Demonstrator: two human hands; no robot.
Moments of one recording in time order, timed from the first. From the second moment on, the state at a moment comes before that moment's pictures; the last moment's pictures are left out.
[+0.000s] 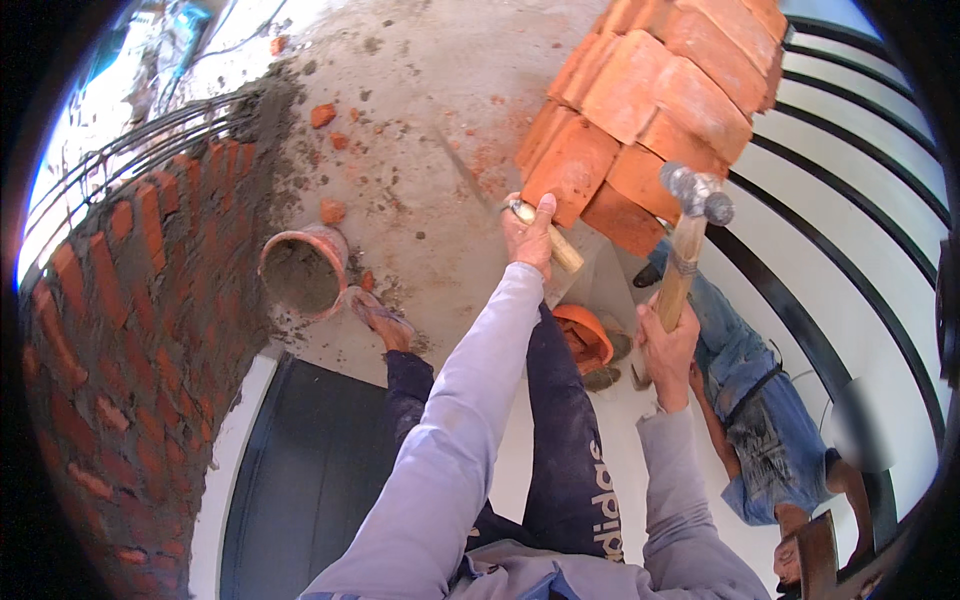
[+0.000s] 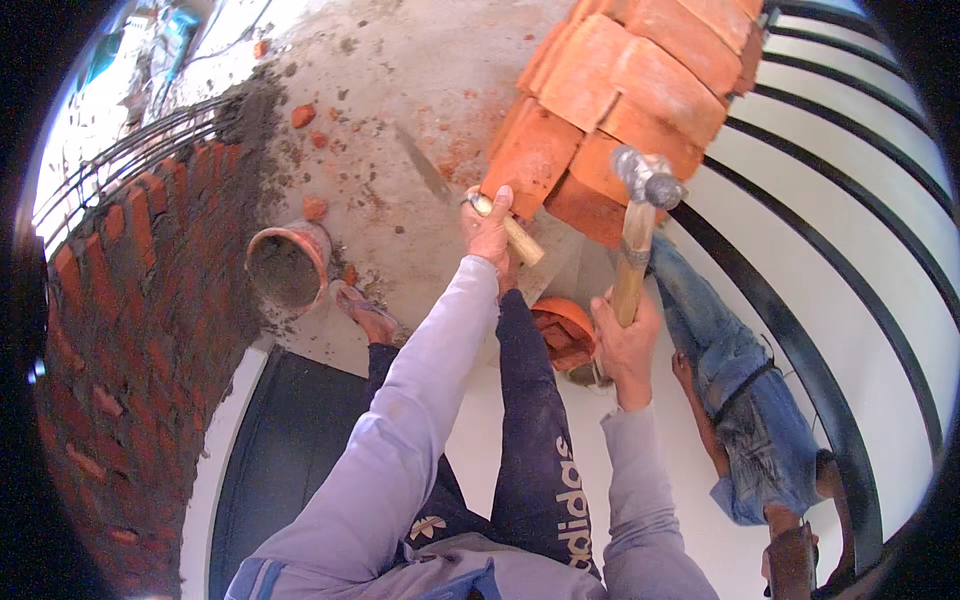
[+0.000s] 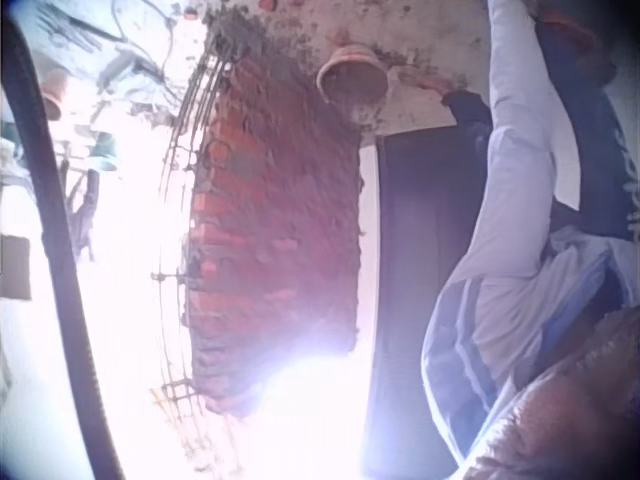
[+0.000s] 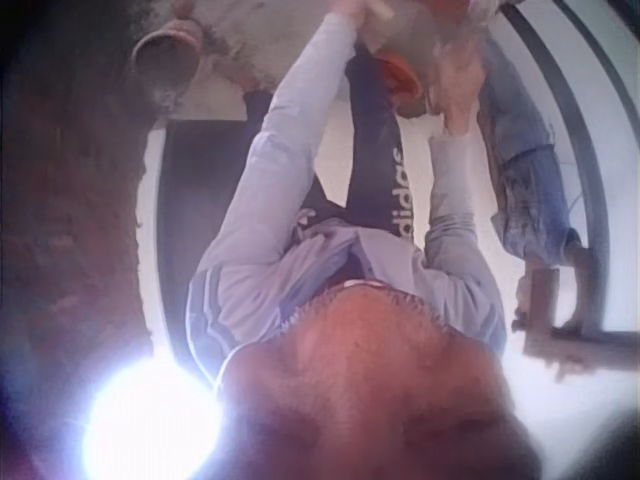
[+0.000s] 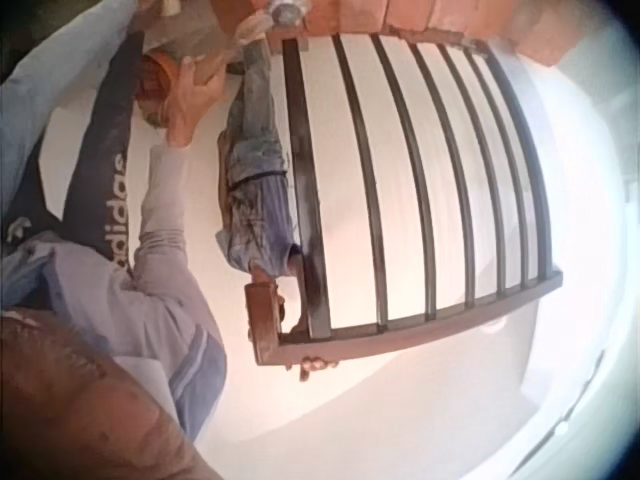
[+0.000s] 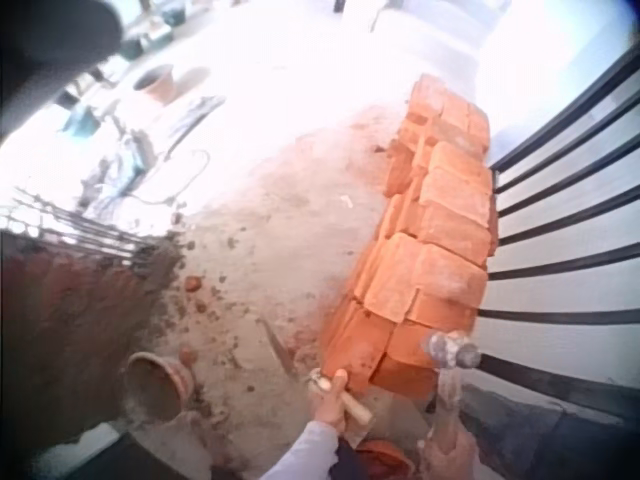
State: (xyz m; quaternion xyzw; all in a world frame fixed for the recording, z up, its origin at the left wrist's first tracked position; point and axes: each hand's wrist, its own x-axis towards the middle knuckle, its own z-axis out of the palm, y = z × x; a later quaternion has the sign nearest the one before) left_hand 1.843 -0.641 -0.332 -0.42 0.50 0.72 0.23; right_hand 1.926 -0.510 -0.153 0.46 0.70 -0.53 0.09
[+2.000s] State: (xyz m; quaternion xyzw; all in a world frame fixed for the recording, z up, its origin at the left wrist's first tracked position) left_hand 1.677 -1.062 -0.521 -0.22 0.76 0.51 0.33; right_hand 1.855 -0.775 -0.432 0.23 0.79 -0.52 0.22
